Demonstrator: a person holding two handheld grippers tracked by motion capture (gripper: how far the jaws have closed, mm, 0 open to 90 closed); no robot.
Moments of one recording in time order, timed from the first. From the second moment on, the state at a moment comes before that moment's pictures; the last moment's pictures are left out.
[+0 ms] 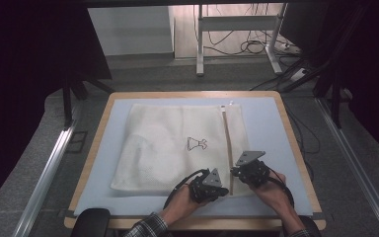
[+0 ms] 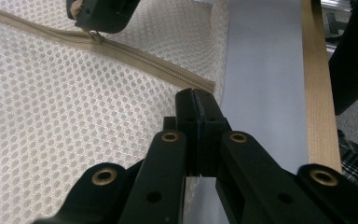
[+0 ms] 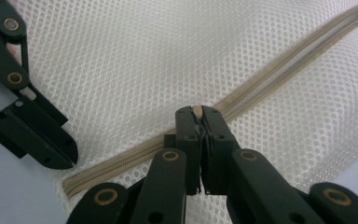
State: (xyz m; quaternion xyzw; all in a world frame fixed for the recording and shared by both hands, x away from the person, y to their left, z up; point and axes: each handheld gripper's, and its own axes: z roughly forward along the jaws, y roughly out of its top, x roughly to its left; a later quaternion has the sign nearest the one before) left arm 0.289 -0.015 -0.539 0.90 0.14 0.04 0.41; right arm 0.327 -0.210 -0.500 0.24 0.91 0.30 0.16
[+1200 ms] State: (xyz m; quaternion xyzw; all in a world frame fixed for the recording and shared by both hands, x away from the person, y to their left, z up) left arm 0.289 -0.015 -0.539 0.90 0.14 0.04 0.41; right arm 0.363 -0.205 -0.498 0.26 0.90 0.29 0.17
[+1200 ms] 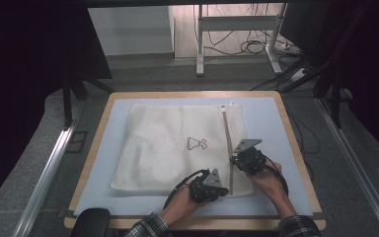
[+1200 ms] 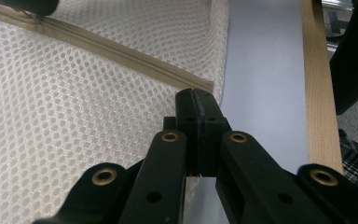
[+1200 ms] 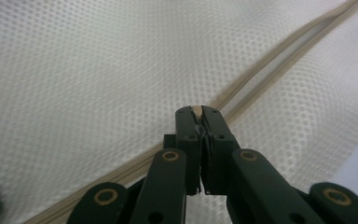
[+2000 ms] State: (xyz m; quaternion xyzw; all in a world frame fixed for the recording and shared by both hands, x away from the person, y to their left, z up) left arm 0.289 -0.016 -0.539 0.90 0.14 0.04 0.41; right arm 0.394 -0.202 -0.496 0.27 0.90 0.29 0.18
